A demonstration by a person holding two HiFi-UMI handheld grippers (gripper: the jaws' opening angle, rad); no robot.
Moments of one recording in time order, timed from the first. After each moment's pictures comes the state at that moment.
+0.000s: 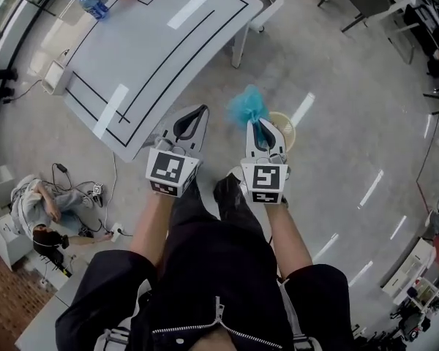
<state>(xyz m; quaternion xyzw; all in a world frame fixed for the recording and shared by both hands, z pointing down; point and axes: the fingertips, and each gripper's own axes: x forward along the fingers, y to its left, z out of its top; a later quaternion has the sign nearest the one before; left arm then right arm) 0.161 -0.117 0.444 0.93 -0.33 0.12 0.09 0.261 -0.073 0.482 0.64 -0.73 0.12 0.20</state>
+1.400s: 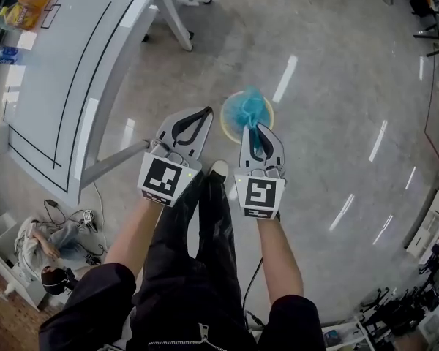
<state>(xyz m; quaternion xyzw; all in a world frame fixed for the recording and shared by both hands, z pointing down) 0.381 -0.080 0.592 0.98 -0.15 0.15 0.06 0.443 -0.023 0.626 0.73 -0.63 0.17 0.18</state>
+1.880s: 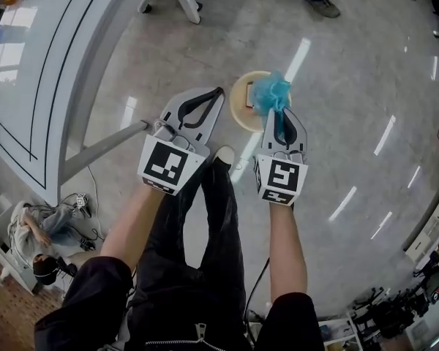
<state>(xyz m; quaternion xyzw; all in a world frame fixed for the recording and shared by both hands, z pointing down) 0.383 -0.090 0.695 0.97 -0.15 0.15 0.07 0.477 -0.019 0.754 0.75 -0.60 0.19 0.20</state>
